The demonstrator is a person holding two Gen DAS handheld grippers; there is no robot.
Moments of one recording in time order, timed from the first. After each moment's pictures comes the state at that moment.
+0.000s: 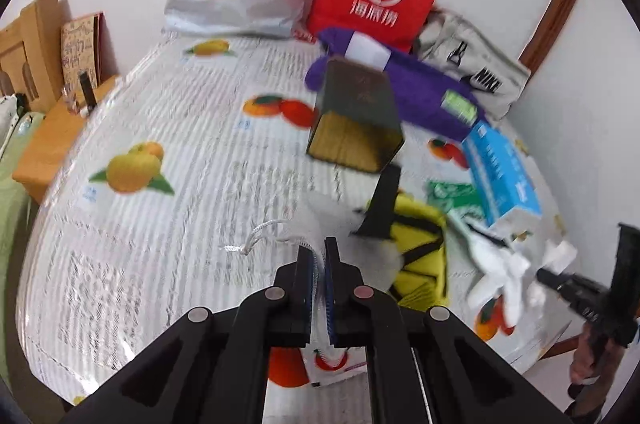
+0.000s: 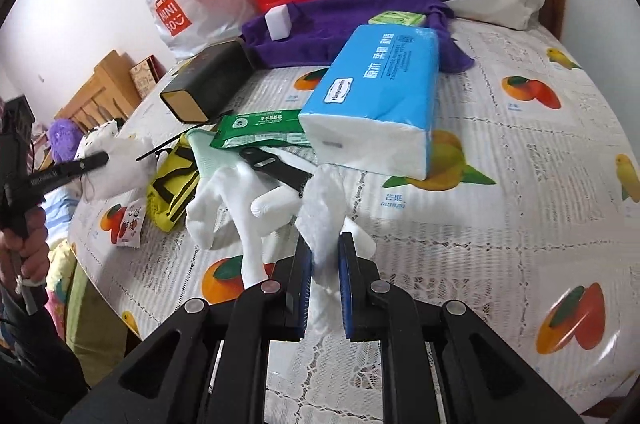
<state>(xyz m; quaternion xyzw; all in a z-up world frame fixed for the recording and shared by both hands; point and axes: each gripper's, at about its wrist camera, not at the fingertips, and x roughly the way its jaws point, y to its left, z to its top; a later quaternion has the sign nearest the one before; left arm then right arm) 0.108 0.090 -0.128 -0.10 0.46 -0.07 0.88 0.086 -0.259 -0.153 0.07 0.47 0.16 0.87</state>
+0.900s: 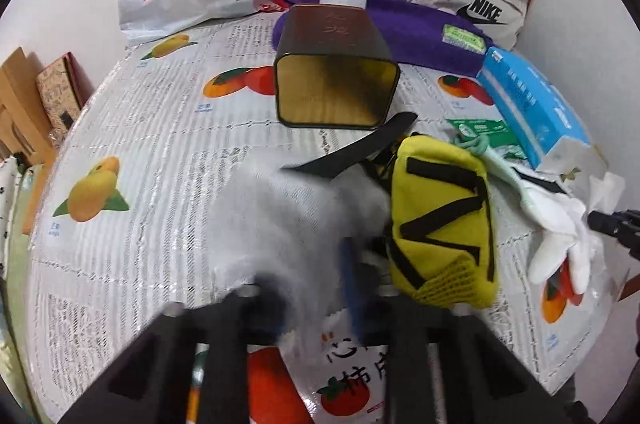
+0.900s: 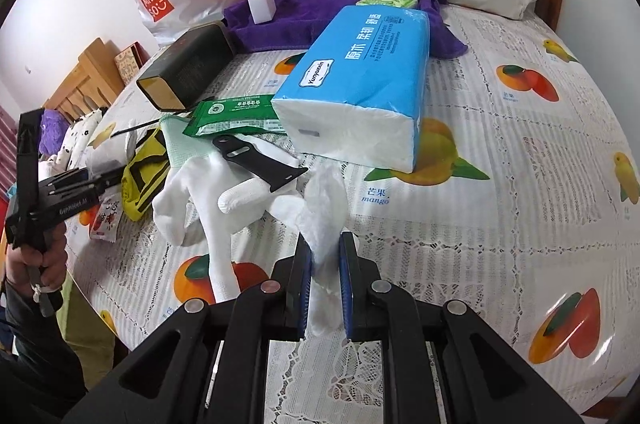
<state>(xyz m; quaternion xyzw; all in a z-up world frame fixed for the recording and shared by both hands) 0.132 0.049 -0.166 0.01 0.47 -0.08 0.88 0.098 -0.260 -0.169 0.05 0.49 0.14 0.86</state>
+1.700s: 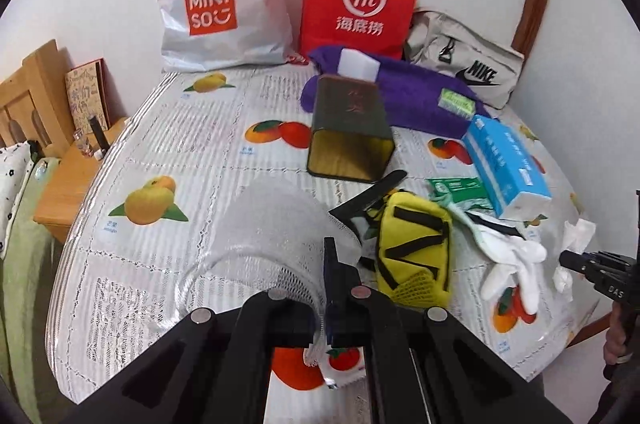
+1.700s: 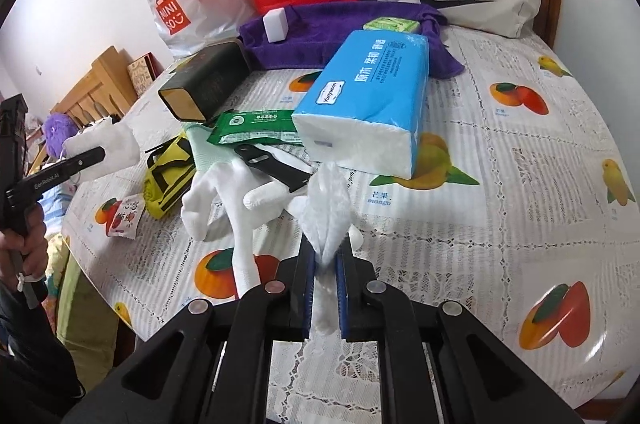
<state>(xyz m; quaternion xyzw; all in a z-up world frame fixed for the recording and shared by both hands) 0.092 0.075 -0.105 -0.04 0.41 -0.06 0.91 0.075 -0.264 -0.149 0.05 0.46 0.15 0.87</state>
